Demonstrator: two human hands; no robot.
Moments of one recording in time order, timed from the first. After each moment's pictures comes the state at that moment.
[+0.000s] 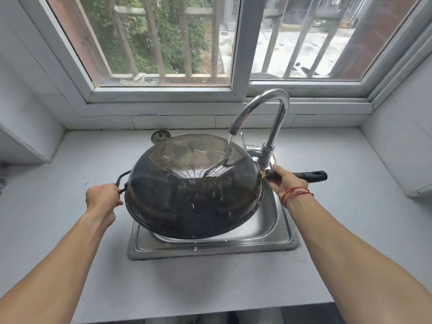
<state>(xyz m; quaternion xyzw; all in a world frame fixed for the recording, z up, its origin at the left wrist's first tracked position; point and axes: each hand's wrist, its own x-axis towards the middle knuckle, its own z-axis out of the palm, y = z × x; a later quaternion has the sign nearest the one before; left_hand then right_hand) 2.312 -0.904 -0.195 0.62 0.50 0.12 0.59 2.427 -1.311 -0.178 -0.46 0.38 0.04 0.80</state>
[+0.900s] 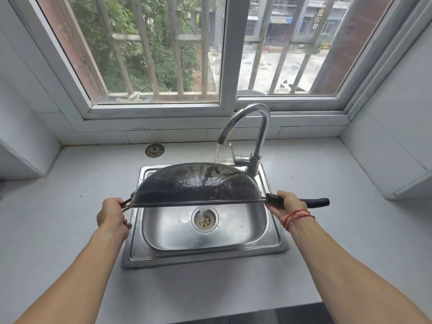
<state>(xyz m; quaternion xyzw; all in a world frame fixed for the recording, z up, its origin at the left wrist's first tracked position) 2.291 -0.966 -0.159 0.49 0.57 0.09 0.65 2.375 -1.344 -0.165 -0.46 0.42 0.06 0.78</state>
